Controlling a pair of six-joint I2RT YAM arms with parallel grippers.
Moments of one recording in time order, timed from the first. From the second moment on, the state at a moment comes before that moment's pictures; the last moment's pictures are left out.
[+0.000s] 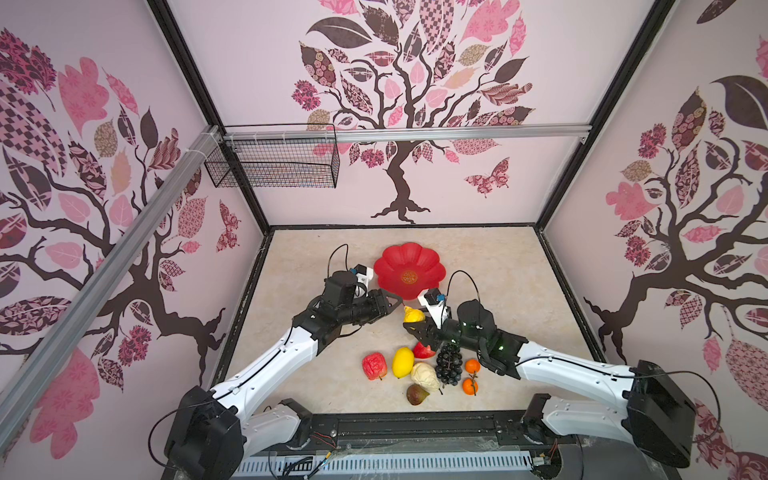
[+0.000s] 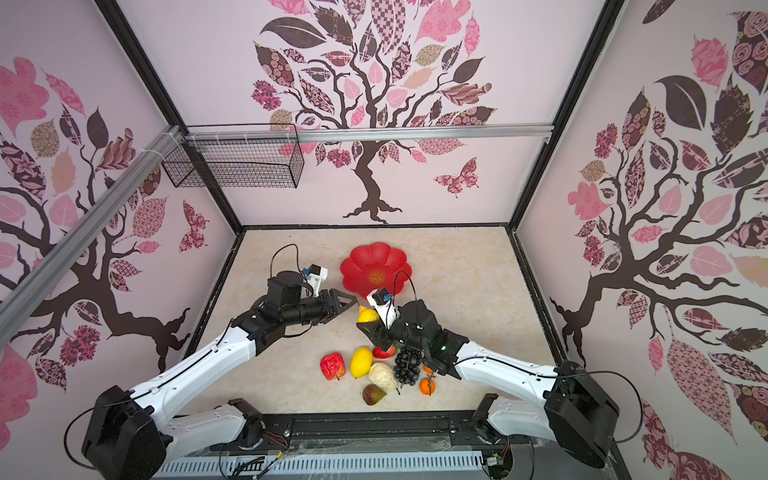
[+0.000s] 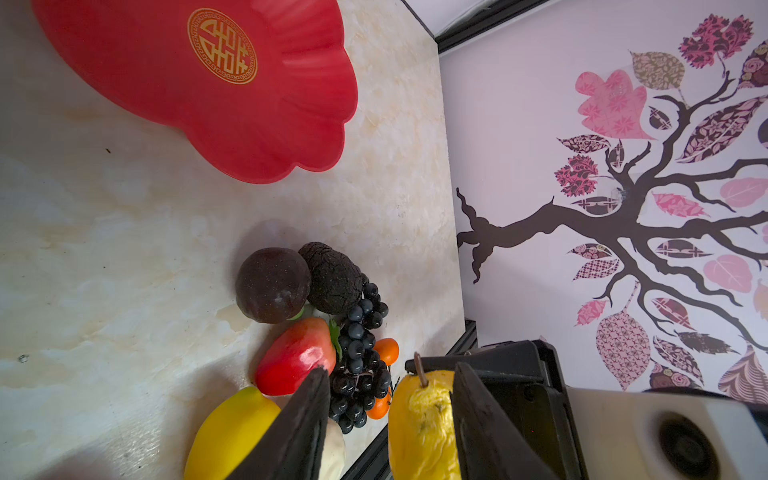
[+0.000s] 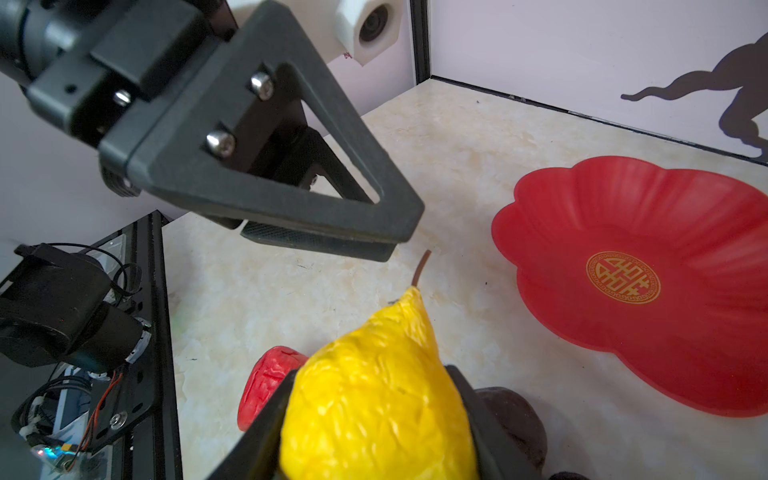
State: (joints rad) left arm -0.56 1.17 0.80 -0.15 0.46 -0.92; right arm 0.87 1.18 0.59 0.29 -0.16 0.15
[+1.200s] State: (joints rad) left arm -0.58 1.24 0.83 -0.14 0.46 -0.92; right arm 0.91 1.21 0.59 0.30 -0.12 0.13
